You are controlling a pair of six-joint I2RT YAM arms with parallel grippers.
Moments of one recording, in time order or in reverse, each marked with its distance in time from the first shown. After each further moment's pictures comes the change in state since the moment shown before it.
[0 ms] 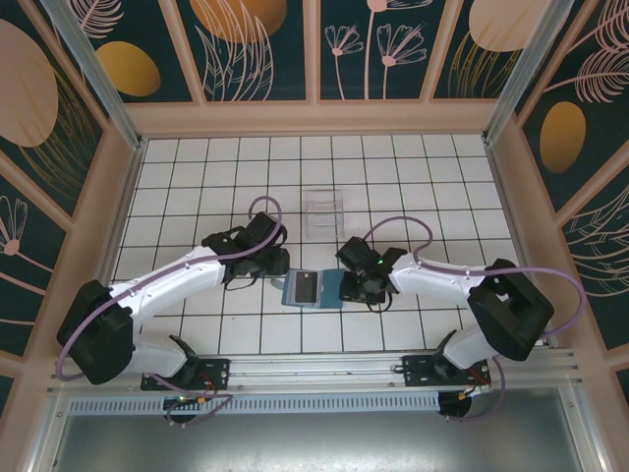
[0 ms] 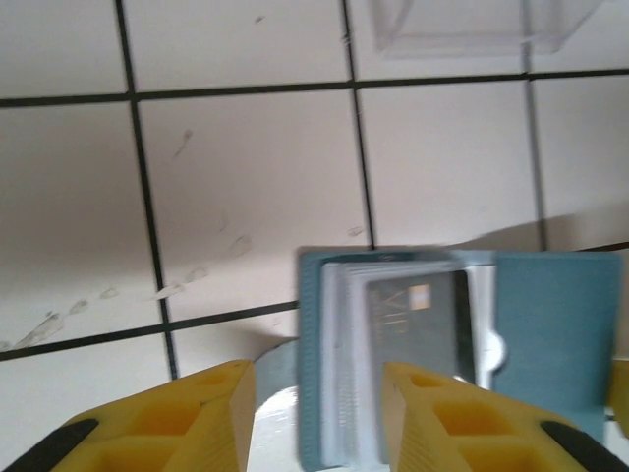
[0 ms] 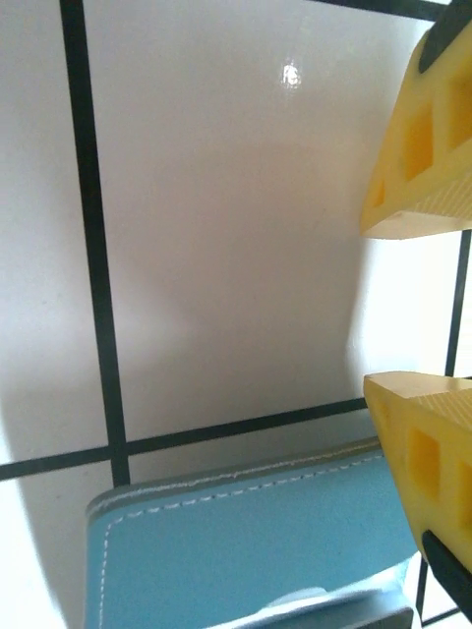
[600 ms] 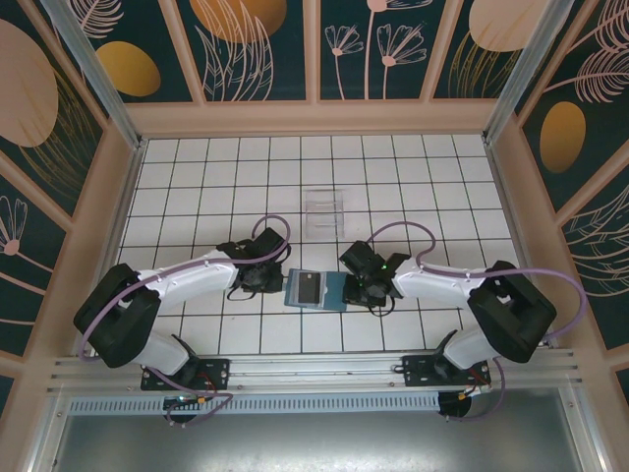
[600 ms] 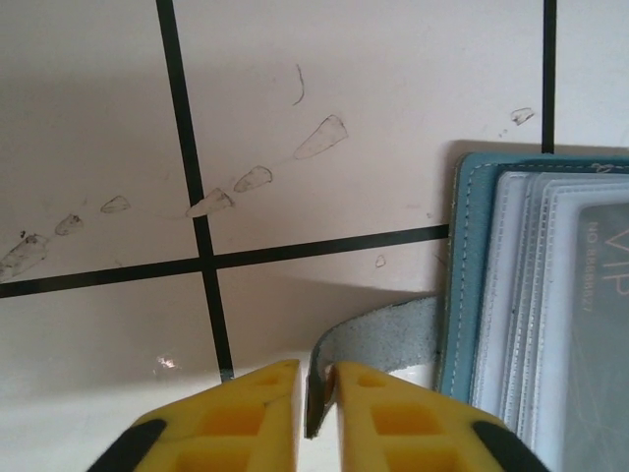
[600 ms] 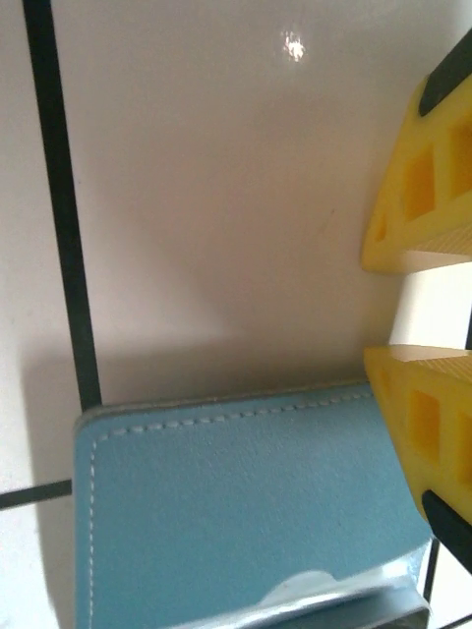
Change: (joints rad) left arm -0.007 0.116 -0.121 0.027 -0.005 0.000; right arm -0.009 -0.005 -0.076 0.097 -0.029 0.011
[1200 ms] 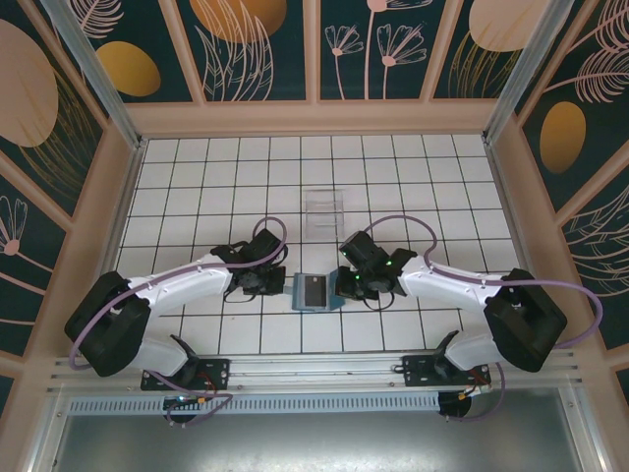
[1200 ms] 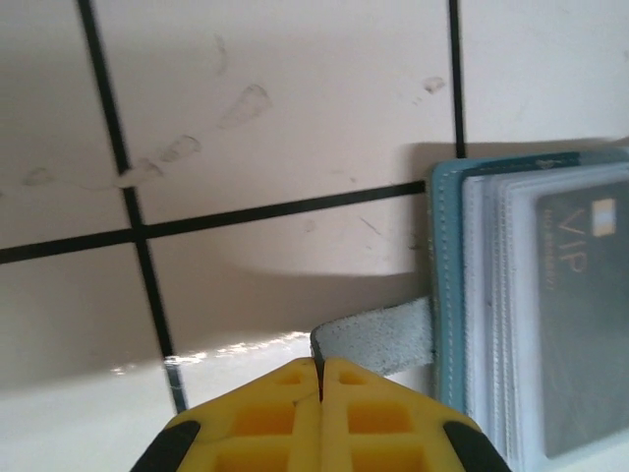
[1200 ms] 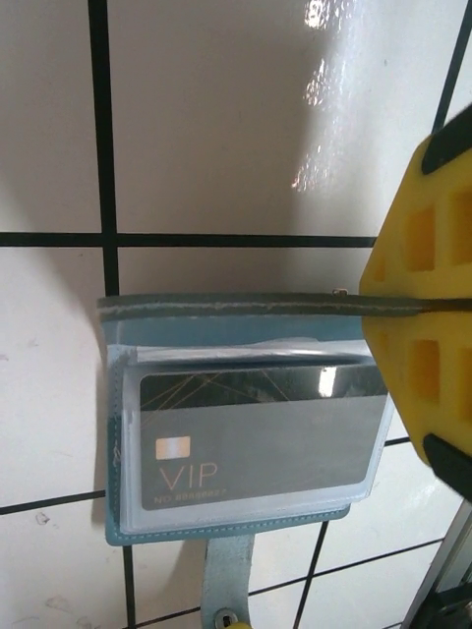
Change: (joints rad) left arm -0.001 -0.060 -0.024 0.021 0.076 -0.004; right arm -0.001 -0.076 0.052 0.026 -0.119 -0.005
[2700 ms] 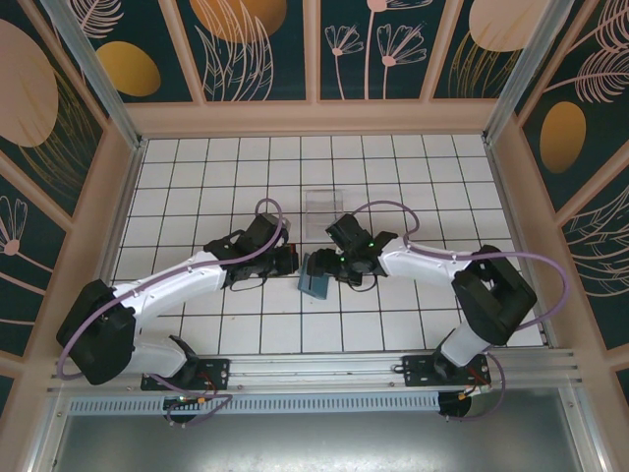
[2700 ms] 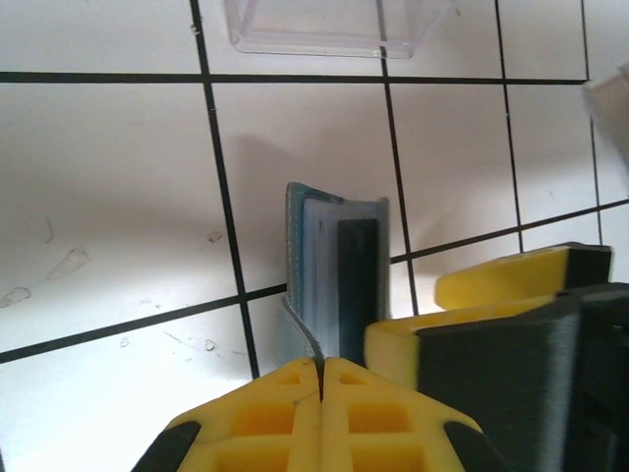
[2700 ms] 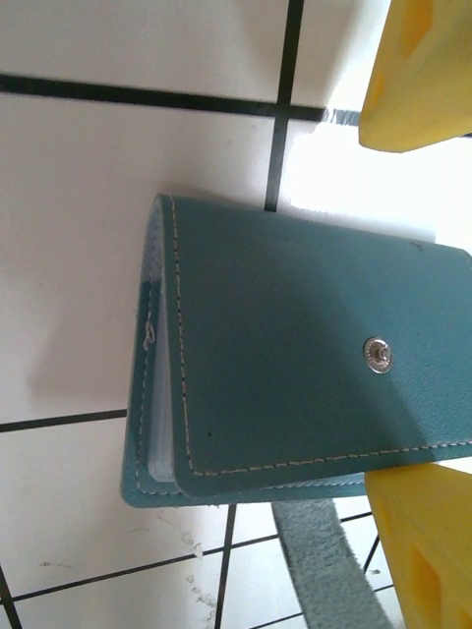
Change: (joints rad) left arm -0.002 -0.055 0.071 0.160 0.081 -0.075; right arm -0.039 0.196 0.163 0.061 -0.025 -0.020
